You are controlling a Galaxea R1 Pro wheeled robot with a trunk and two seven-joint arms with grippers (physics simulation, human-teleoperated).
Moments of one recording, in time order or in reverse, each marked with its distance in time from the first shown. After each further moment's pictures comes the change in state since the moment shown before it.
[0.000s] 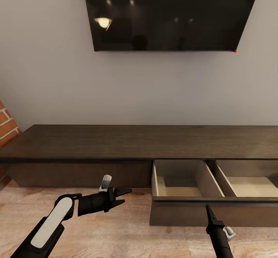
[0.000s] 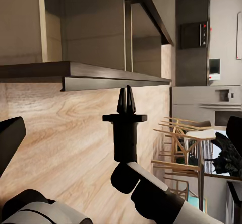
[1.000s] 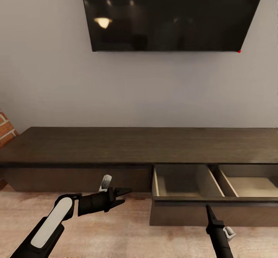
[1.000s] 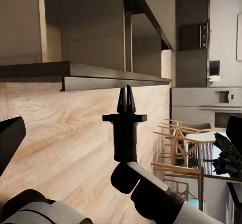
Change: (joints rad) left arm 0.000 0.000 0.000 0.000 0.000 0.000 0.000; right arm 0.000 0.000 -0.001 0.000 0.000 0.000 -0.001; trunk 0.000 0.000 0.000
